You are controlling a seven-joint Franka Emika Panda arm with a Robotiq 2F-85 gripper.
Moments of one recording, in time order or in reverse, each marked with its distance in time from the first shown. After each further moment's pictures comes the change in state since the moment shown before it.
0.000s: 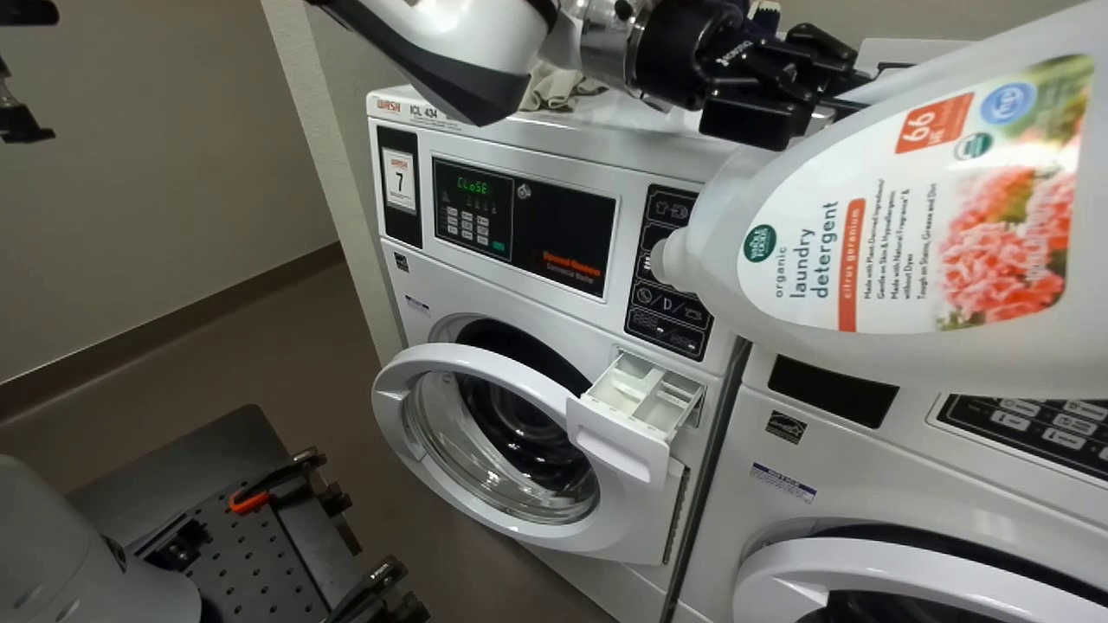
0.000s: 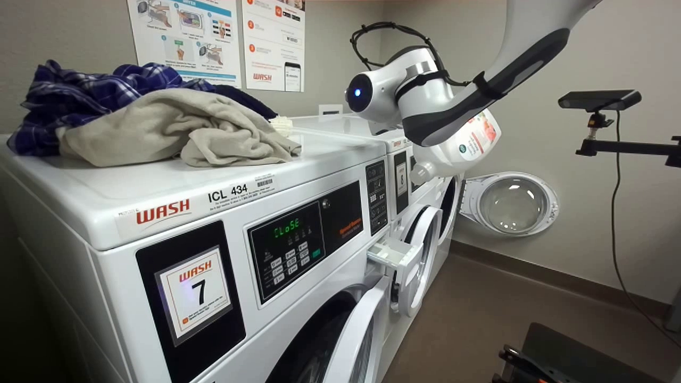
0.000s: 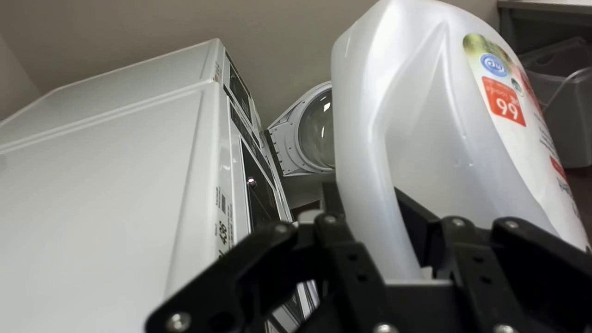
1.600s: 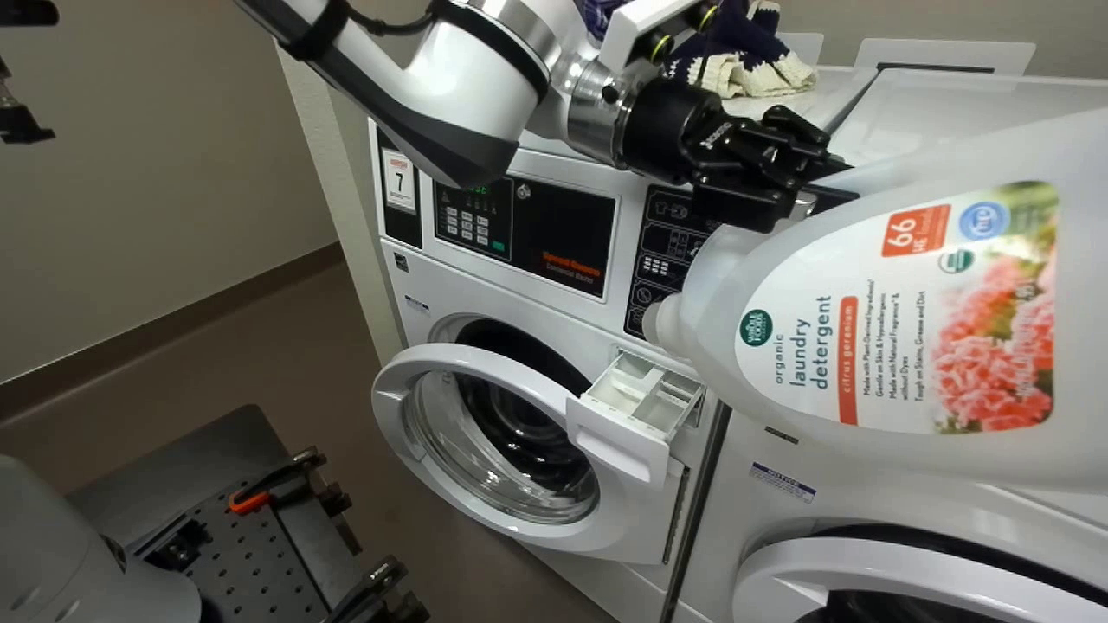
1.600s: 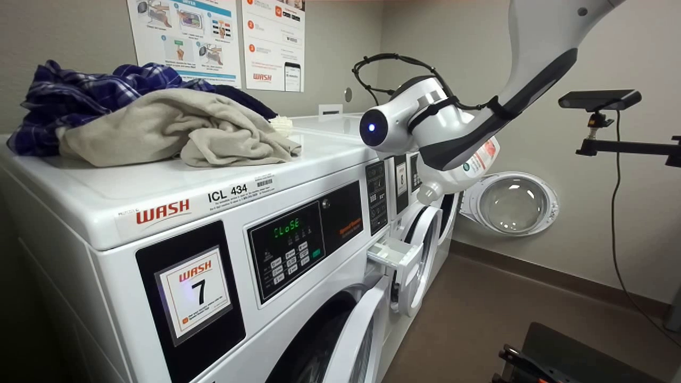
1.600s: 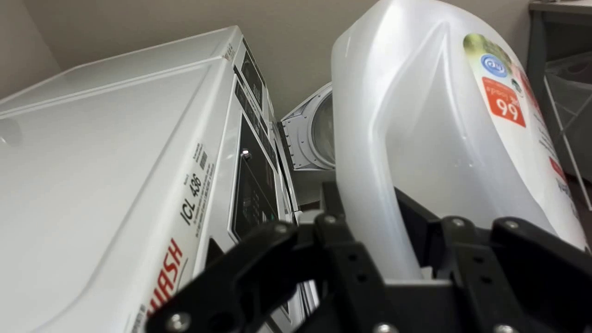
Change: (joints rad) arm -0.019 0.008 -0.012 -0.126 -0.114 0.069 0.107
